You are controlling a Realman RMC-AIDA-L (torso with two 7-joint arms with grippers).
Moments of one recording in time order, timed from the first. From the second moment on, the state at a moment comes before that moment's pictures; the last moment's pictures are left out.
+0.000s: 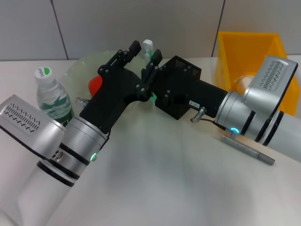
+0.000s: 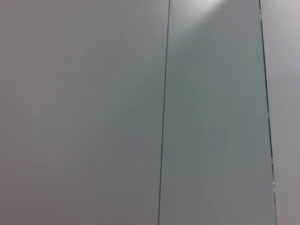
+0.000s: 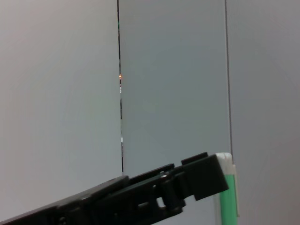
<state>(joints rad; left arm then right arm) -0.65 -2.08 -0.02 -0.43 1.74 1.44 -0.09 0.85 2.09 -0.43 0.07 -1.66 -1.26 0.58</state>
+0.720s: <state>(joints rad) -0.54 -2.07 -0.02 -0.31 1.96 1.57 -0.31 0.74 2.09 -0.21 -0.04 -1.66 -1.43 0.58</state>
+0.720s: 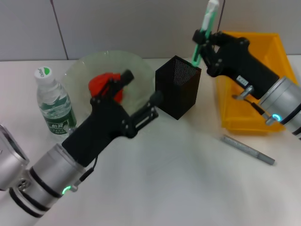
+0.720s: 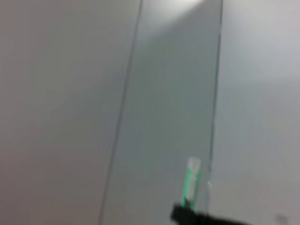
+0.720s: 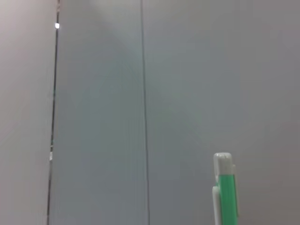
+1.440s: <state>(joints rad) -0.49 -2.07 -0.01 -0.06 2.23 1.51 -0.60 0.80 2.09 -0.22 -0.06 -1.66 -1.21 0.57</state>
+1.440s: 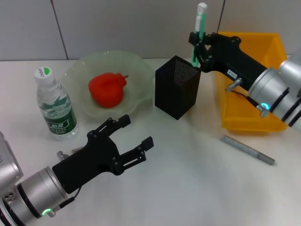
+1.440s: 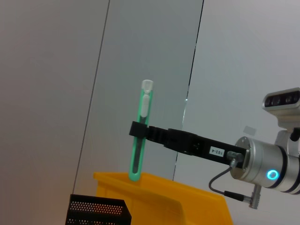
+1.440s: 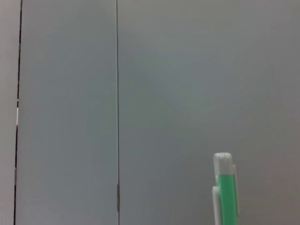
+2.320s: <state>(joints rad) -0.51 -2.07 -0.01 -0.06 2.23 1.48 -0.61 0.86 2.09 -0.21 0.00 -1.66 -1.02 0.58</state>
